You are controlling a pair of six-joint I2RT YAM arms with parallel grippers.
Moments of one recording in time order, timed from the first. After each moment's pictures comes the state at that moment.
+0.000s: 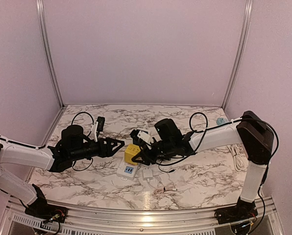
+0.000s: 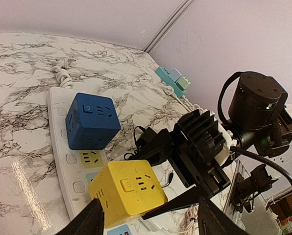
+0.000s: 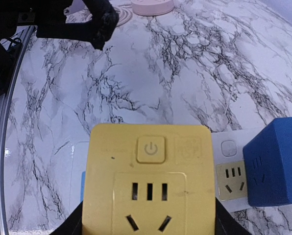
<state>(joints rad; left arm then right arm) -0.77 1.36 0.50 0.61 0.24 -0.61 0.87 1.88 1.10 0.14 -0.42 -0.13</state>
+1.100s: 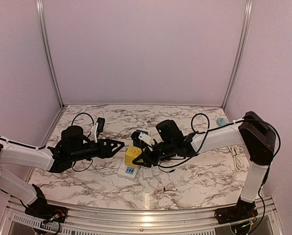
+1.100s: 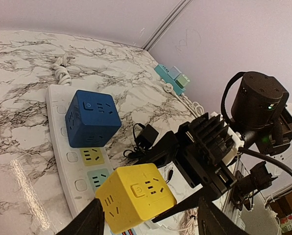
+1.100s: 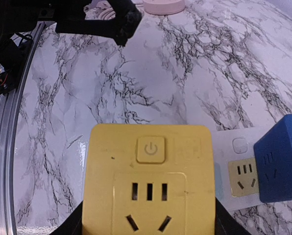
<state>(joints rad) -0.77 1.36 0.49 0.61 0.25 -0.61 0.88 1.86 1.06 0.14 -0.46 -0.14</state>
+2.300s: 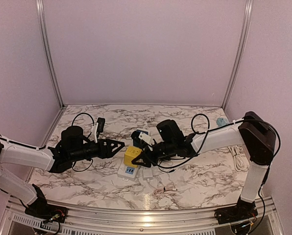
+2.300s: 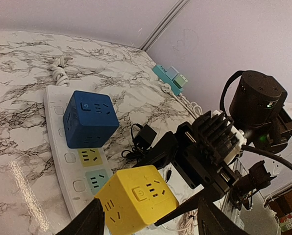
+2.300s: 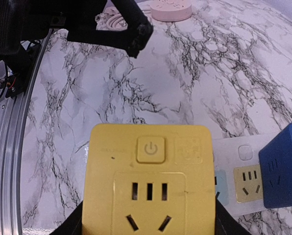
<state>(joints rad) -0.77 1.36 0.49 0.63 0.26 -0.61 0.87 1.86 1.05 0.18 -0.50 -0.12</state>
